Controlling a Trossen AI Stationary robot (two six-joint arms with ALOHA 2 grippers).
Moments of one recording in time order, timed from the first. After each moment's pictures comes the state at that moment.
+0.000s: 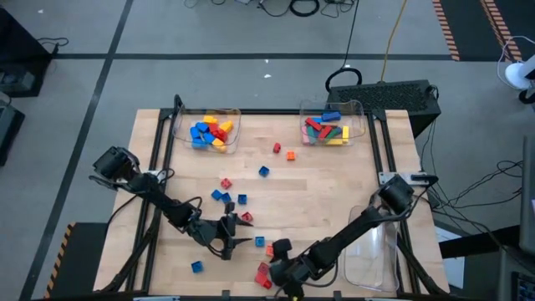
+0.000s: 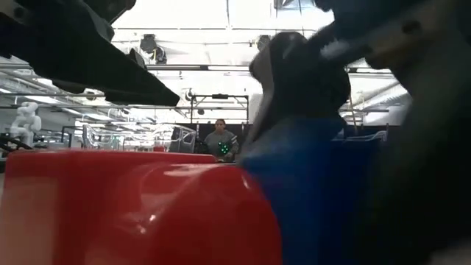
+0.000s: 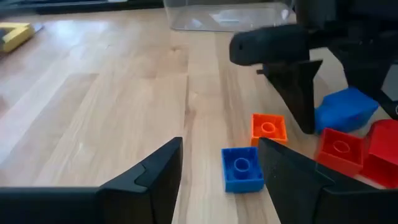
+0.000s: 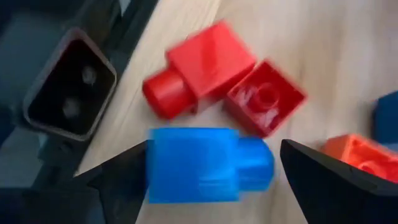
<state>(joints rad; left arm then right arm) -0.61 1.67 0.60 0.62 -0.51 -0.23 0.63 2.17 1.47 -0.22 0.21 0.29</state>
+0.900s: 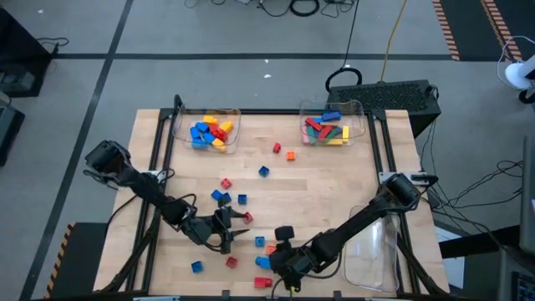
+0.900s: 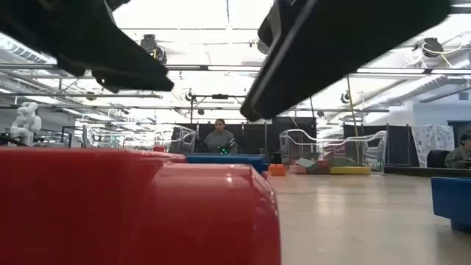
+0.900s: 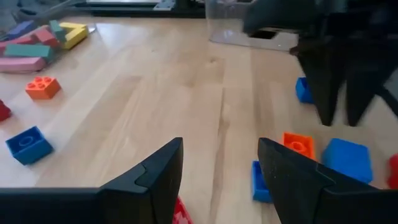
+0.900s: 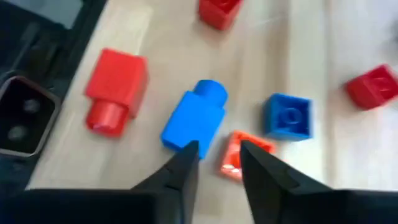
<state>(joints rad) -0.63 1.56 0.60 0.47 -0.65 -0.33 0.60 2.07 1.47 -0.36 0.34 0.32</state>
